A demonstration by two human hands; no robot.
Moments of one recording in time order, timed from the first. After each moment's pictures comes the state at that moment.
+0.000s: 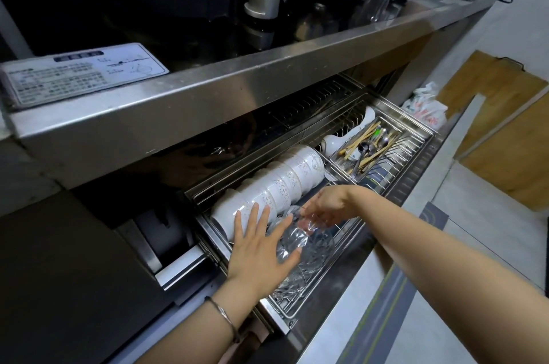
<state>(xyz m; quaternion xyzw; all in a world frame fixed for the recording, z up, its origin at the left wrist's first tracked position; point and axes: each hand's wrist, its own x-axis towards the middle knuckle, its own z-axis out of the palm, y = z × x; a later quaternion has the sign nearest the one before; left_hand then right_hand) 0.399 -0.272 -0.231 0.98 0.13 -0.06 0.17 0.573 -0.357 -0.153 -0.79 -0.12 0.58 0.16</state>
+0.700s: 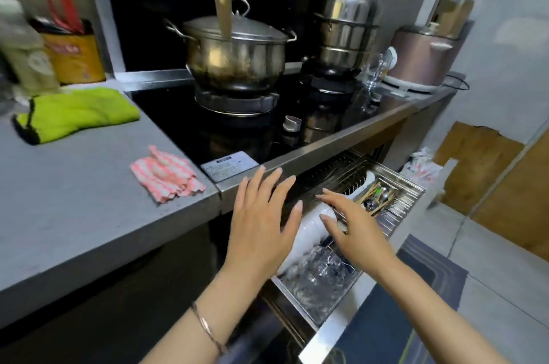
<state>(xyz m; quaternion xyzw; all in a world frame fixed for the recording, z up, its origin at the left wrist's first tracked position) 0.289 -0.236 -0.002 0.91 0.10 0.36 0.18 0.403 -0.388 -0.010 -0.87 -0.38 -0.02 0.30</state>
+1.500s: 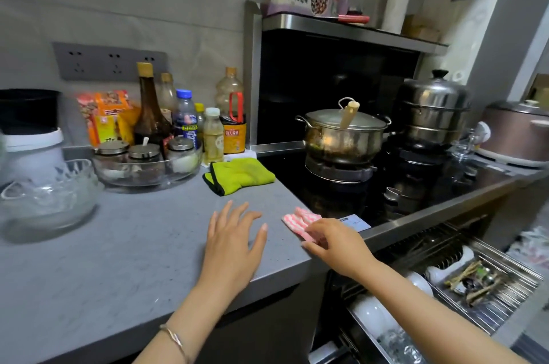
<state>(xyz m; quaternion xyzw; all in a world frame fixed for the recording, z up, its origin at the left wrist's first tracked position) 0.096 -0.092 0.069 0.89 0.30 0.32 0.16 0.289 -0.205 0.064 -0.82 -0.55 -0.05 0.15</state>
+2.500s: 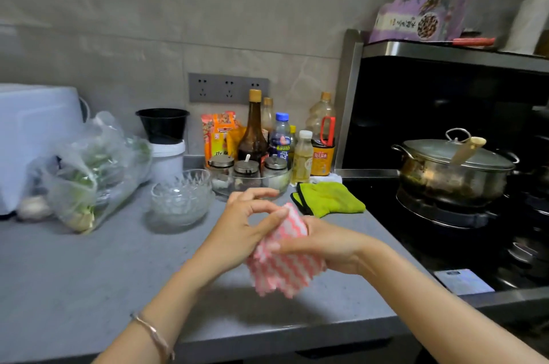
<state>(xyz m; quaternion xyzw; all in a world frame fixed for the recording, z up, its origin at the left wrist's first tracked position) -0.024 -0.024 0.147 0.83 0.25 0.39 0.31 0.132 -0.098 0.161 -0.54 -0.57 0.51 0.35</state>
